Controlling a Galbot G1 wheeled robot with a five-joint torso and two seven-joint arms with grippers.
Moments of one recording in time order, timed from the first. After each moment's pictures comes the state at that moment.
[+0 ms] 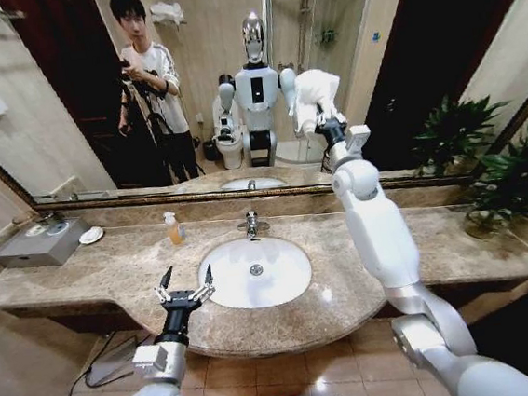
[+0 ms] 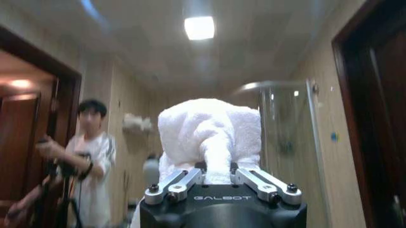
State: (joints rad) left arm 1.82 -1.37 -0.56 -2.36 -0.15 -0.03 -0.11; right arm -0.46 1.38 0.28 1.54 0.31 -0.20 0.16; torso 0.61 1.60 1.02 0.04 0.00
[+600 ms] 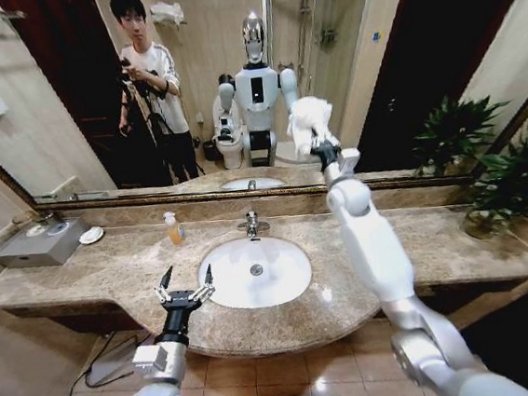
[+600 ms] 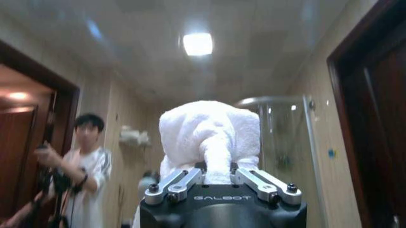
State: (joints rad) left arm 1.82 -1.37 -0.56 -2.36 -0.15 -0.03 -0.11; right arm -0.36 1.36 0.29 1.57 0.33 -0.22 0.17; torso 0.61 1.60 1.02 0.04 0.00
